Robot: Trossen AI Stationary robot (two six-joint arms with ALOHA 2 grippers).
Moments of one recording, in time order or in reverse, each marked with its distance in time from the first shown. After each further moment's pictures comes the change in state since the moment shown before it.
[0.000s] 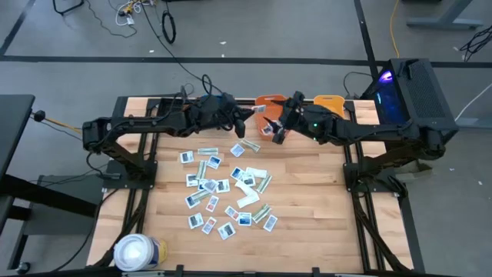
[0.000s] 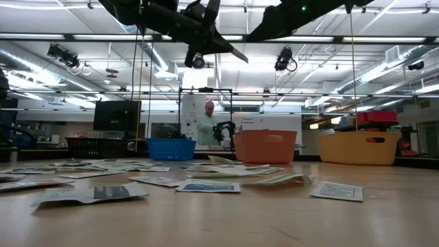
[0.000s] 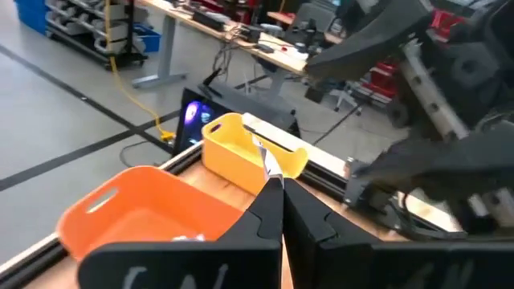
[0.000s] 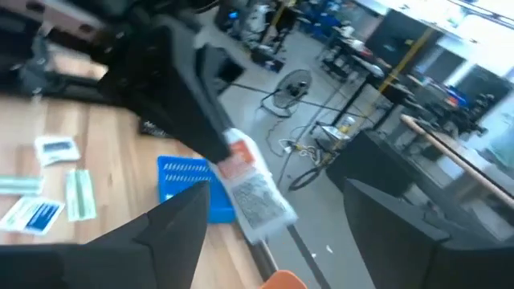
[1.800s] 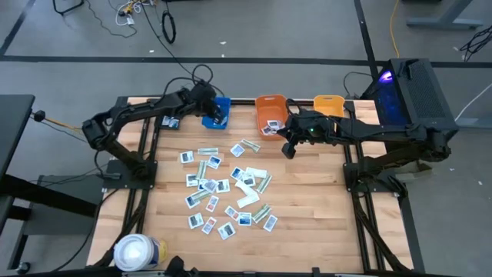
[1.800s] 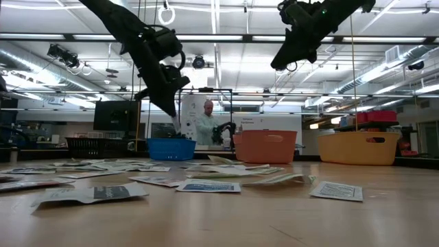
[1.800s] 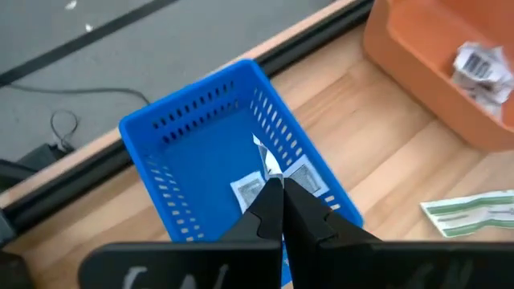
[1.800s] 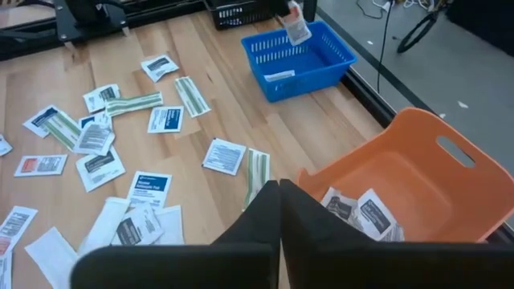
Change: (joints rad) left arm 0.329 0.042 0.002 -0.685 -0.078 0.059; right arm 0.000 -0.057 0.000 -0.485 -0.218 0.539
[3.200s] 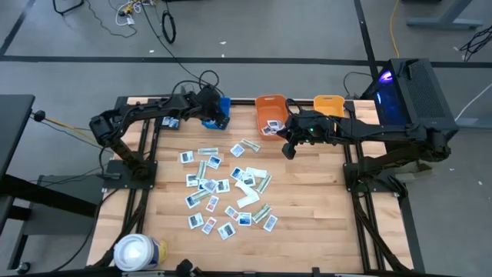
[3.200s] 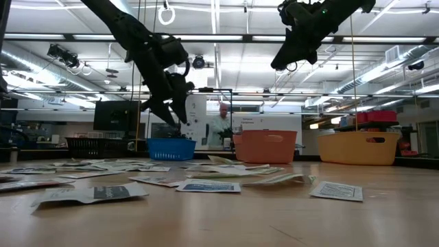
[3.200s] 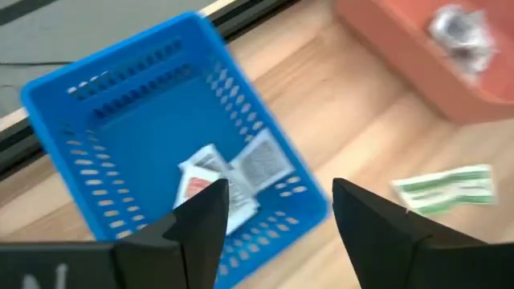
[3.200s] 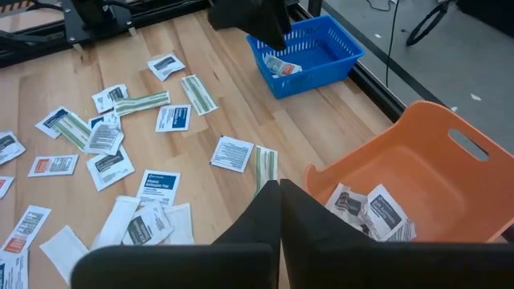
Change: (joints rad) left arm -0.027 0.067 -0.002 0.032 0.107 -0.037; right arm 0.000 0.000 0.000 -0.004 -0.027 0.025
